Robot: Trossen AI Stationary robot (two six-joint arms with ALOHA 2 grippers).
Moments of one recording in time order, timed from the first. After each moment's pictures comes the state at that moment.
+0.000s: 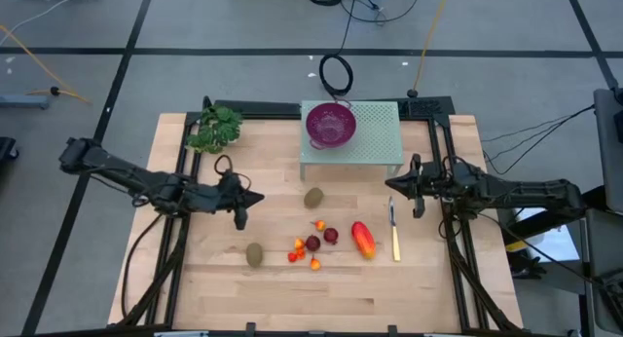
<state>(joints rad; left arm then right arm) -0.31 0.85 0.51 -0.15 -0.48 -0.67 -0.07 0.34 0.19 0.13 0.00 0.22</state>
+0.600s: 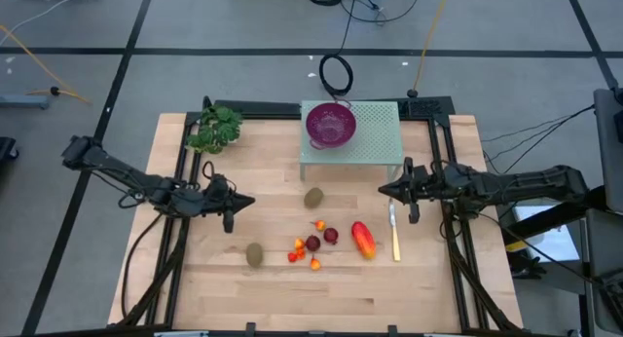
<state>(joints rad) -0.41 0.66 0.32 -0.05 -0.55 -0.65 0.04 0.53 0.31 0.13 0.03 0.22</state>
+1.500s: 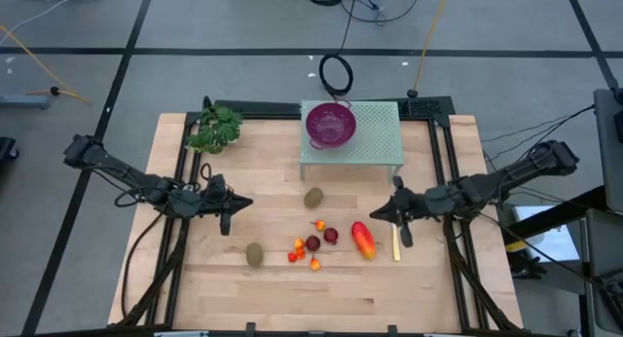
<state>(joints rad) -0.44 0.63 0.32 -0.09 -0.56 -0.57 0.37 0.86 0.59 -0.13 0.24 0.29</state>
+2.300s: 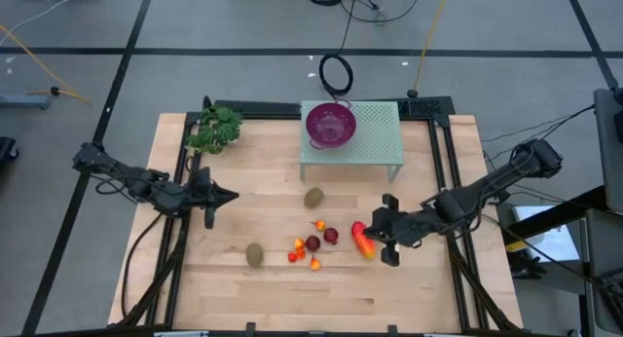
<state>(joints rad) -0.44 0.32 0.32 -0.42 -0.55 -0.52 0.48 1.23 0.93 -0.52 0.29 0.56</state>
